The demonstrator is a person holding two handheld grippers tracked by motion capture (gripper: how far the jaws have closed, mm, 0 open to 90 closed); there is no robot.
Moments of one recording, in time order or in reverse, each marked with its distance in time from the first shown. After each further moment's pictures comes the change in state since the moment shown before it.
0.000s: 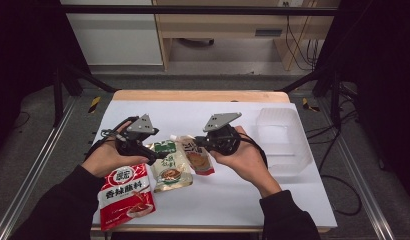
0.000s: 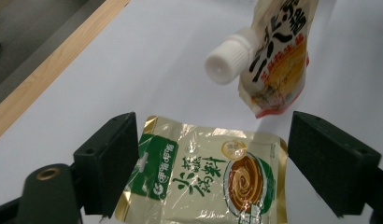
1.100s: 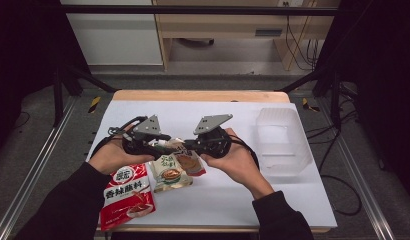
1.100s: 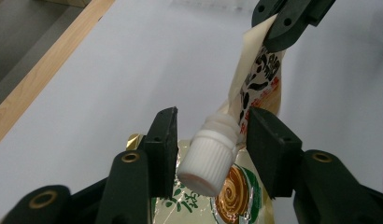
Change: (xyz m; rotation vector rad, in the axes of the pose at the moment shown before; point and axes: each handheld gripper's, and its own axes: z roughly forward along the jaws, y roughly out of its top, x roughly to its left) left arm -0.005 0.013 0.006 0.007 -0.071 0.081; right arm 0.016 0.011 0.011 -0.035 0.071 0.003
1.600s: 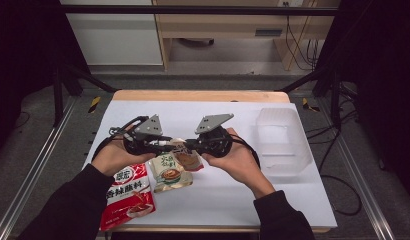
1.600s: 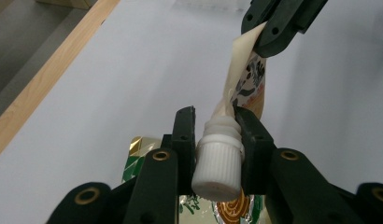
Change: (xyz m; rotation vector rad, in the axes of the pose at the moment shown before) left arm -0.005 0.007 -0.003 -0.005 0.021 0.018; right arm -0.004 -0.002 -0.001 0.009 -0.004 0.005
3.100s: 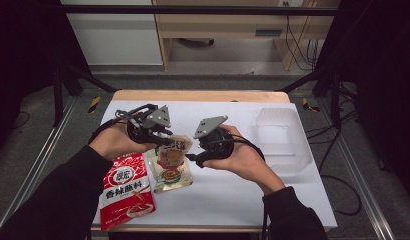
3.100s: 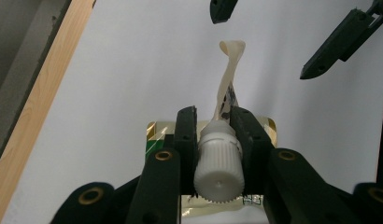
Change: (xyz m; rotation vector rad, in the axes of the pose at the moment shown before) left arm 0.011 0.041 -0.012 0.205 -0.024 0.111; right arm 0.001 0.000 -0.001 0.123 -0.054 -0.112
